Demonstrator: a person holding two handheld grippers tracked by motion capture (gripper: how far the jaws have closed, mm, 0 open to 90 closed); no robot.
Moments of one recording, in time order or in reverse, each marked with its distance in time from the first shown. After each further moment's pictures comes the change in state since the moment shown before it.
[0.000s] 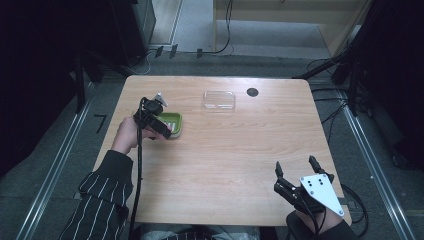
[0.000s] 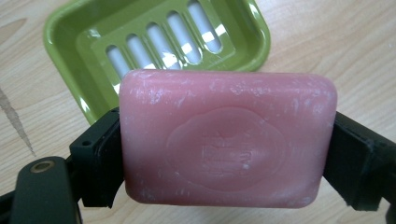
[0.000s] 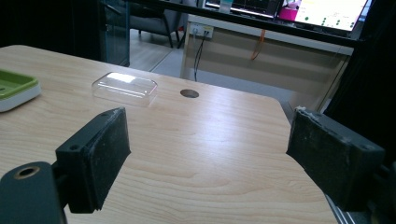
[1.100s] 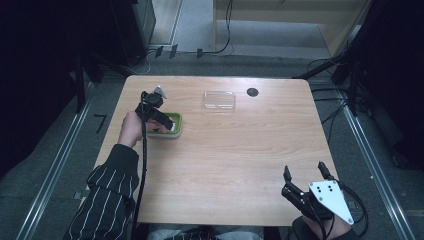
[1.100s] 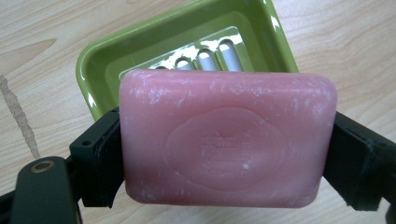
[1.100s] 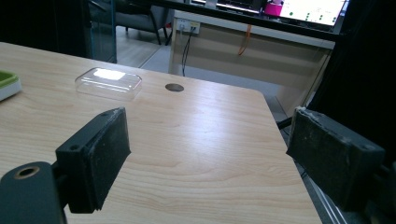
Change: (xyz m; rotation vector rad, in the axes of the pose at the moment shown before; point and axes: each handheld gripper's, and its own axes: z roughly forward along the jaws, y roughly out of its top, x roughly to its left) left arm 0.014 0.022 0.013 -0.031 0.021 -0.108; right arm -0.012 -0.006 -0.014 0.014 -0.053 0.010
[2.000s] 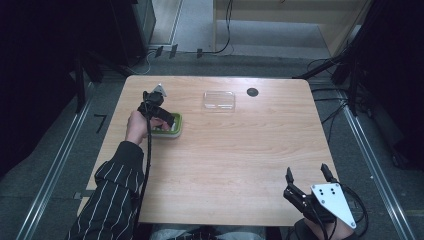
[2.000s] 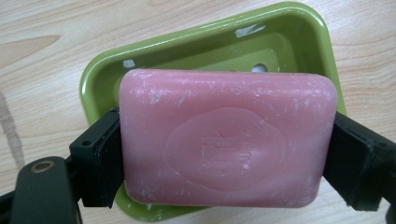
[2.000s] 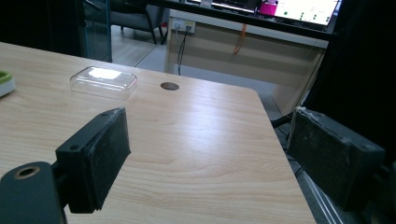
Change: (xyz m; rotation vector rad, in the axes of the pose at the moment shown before) left arm 0.009 0.015 0.026 0.017 0.011 -0.107; right arm -0.001 -0.001 -0.005 0.000 -0.017 0.000
